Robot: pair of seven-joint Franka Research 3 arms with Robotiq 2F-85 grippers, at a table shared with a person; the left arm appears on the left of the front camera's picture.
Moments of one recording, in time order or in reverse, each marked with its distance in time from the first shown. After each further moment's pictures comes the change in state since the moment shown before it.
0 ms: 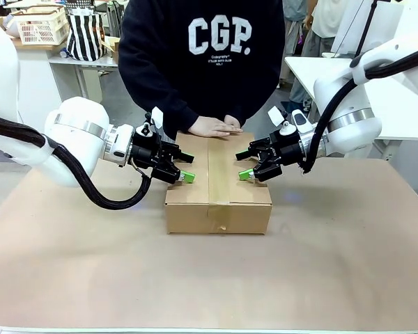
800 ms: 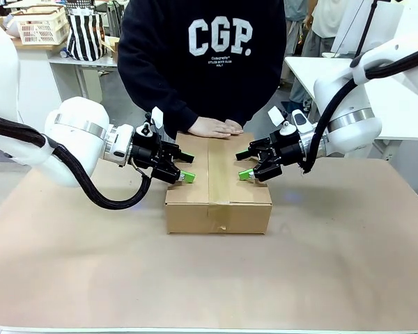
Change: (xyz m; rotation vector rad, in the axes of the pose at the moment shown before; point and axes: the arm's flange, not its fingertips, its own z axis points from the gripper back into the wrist) left arm 0.000 0.000 0.000 0.000 0.000 0.000; right arm 0.000 0.000 0.000 0.000 0.000 0.000
